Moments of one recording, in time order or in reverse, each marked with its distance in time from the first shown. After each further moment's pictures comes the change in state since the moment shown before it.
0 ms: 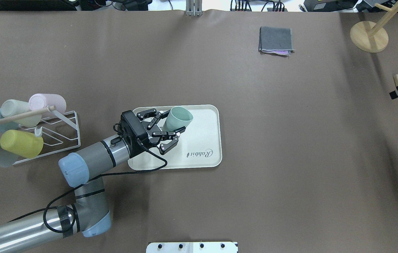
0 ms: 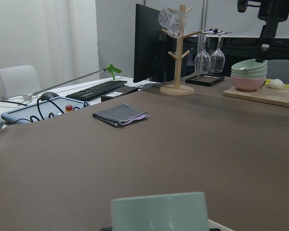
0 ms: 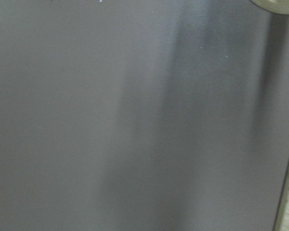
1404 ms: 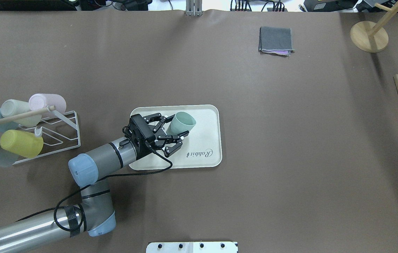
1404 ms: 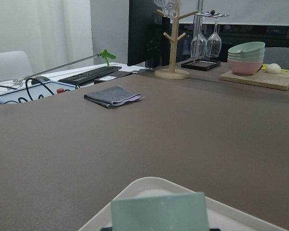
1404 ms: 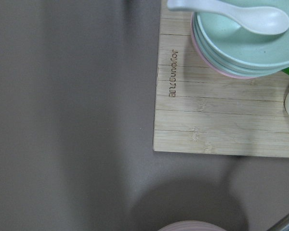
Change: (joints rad) left arm 0.013 -0.039 0.079 0.001 -0.007 -0.012; right arm 0.202 -0.086 0.156 -0.549 -0.026 -0.272
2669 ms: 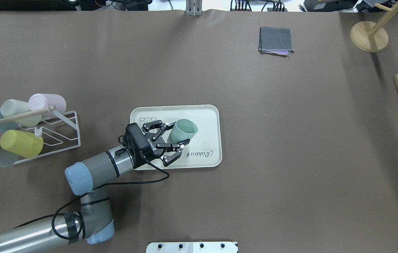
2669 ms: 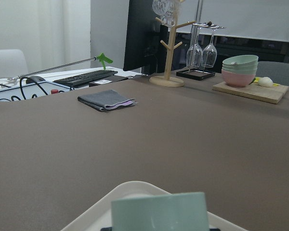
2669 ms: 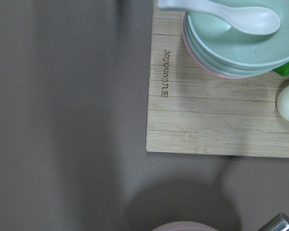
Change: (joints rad) left arm 0.031 0.012 0.007 -0.117 0.001 0.041; right arm 0.005 -0.003 -0.007 0.009 -0.020 -0.003
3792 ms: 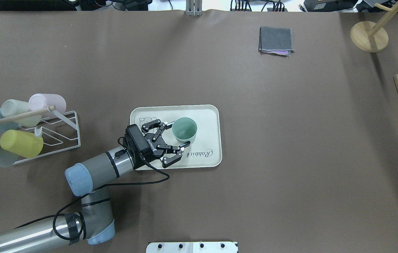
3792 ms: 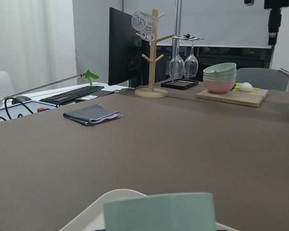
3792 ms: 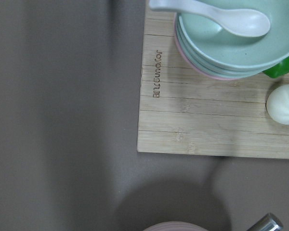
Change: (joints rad) left arm 0.002 -0.005 0.006 -0.015 0.006 0.014; right arm -0.001 -0.001 -0.001 0.000 -0.026 -0.009
